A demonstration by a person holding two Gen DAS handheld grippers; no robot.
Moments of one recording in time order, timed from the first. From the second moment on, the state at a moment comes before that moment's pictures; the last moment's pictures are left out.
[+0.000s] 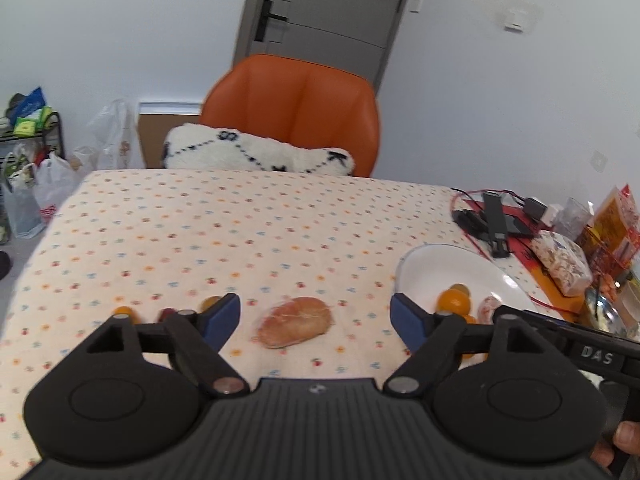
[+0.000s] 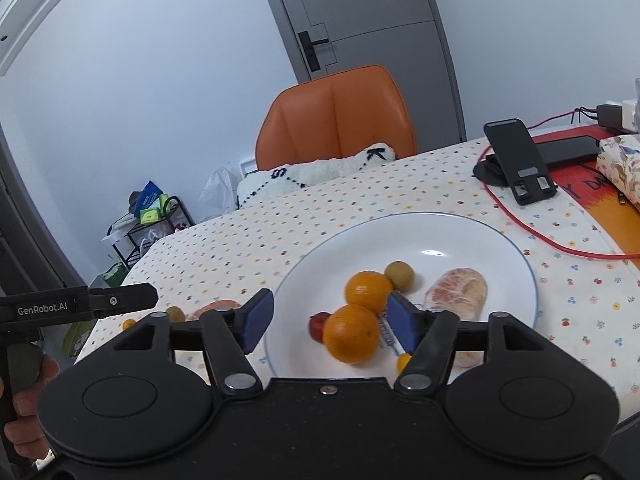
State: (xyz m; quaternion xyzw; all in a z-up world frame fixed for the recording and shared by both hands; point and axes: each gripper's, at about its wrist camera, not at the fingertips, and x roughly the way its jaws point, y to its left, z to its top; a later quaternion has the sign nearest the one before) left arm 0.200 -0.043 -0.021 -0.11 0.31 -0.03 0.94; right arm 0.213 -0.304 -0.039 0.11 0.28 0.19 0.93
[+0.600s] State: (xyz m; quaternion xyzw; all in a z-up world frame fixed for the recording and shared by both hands) left arm 0.160 0.017 -0.035 -0.13 0.31 0.03 0.94; right arm 0.194 -0.262 -0.036 0.08 0.28 0.21 0.93
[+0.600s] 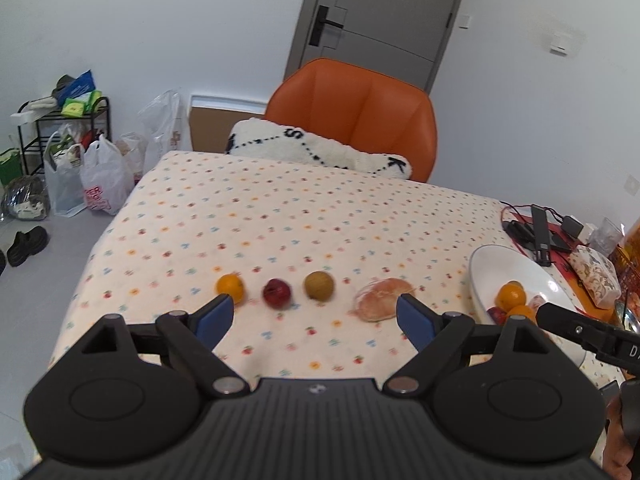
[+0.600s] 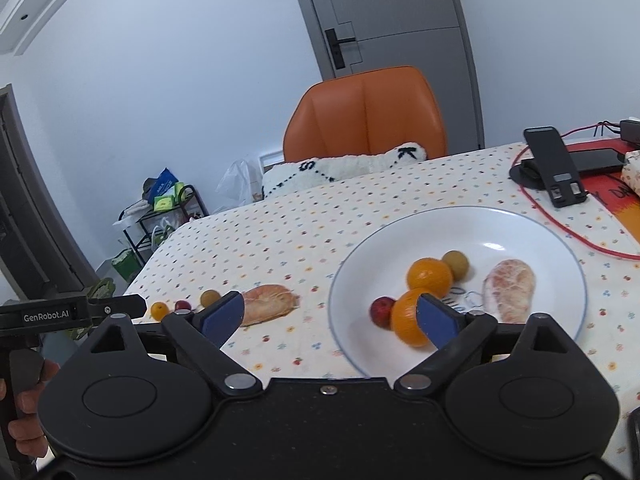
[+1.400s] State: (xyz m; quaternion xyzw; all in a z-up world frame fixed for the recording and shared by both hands) left arm 0.143 0.070 -0.053 -0.16 0.29 0.05 0.94; right arm 0.189 -0.192 -0.039 0.05 0.29 0.27 0.92
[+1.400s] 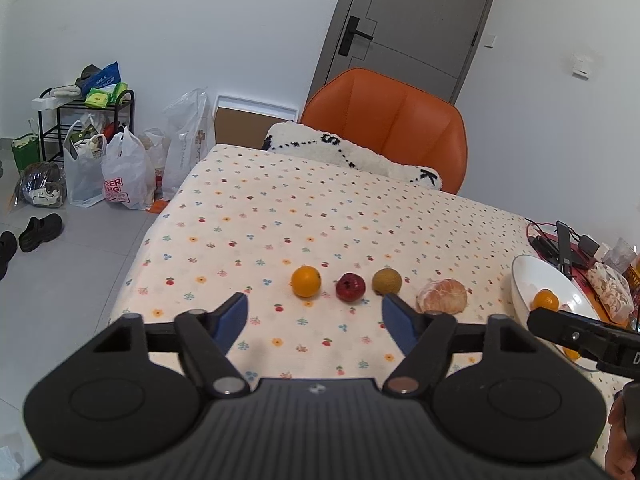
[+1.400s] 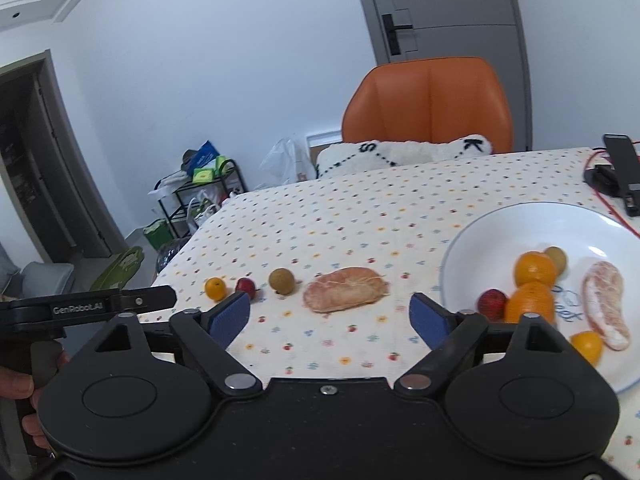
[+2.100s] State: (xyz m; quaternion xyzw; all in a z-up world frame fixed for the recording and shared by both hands) left arm 0.179 0.085 -0.072 -0.17 0.31 0.04 0.93; right arm 0.220 -0.152 -0.052 0.03 0.32 0.29 0.90
